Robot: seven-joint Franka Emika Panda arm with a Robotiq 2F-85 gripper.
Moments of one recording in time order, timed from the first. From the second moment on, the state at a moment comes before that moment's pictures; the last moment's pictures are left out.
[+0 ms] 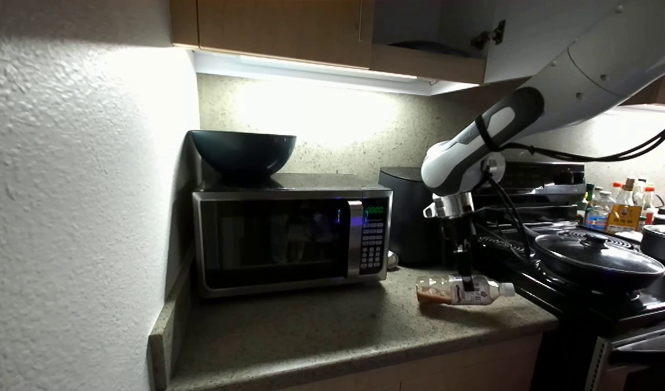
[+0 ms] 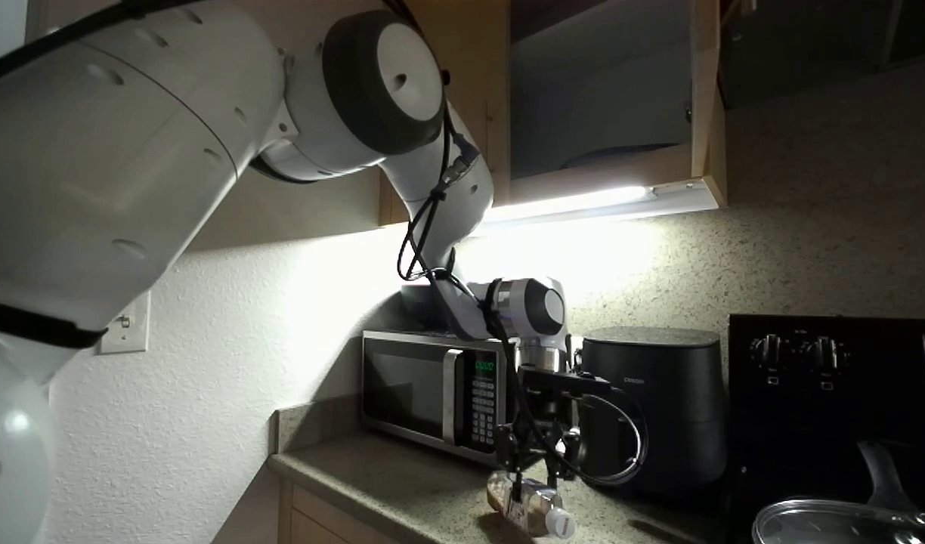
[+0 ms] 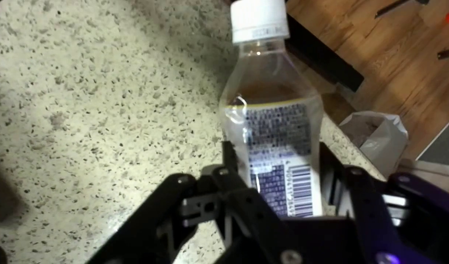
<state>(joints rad) -0.15 0.51 -0.02 -1.74 -0.11 1.92 -0.71</state>
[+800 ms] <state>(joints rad) -0.19 0.48 -0.03 -1.74 -0.01 1.91 -0.44</state>
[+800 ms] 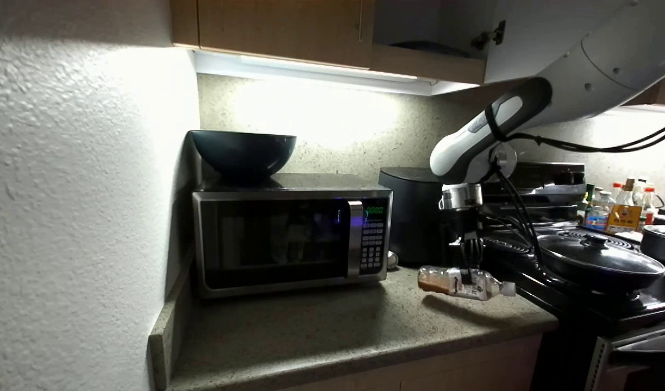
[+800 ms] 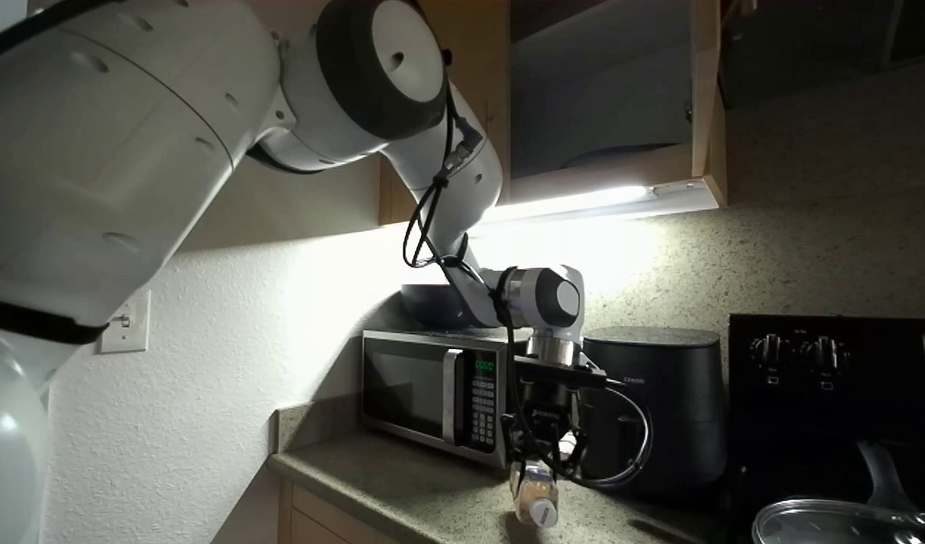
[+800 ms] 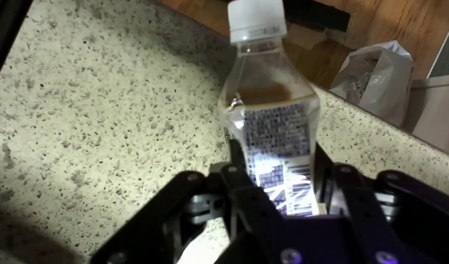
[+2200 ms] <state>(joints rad) -0.13 0.11 -0.06 -1.86 -0.07 2.14 -0.18</state>
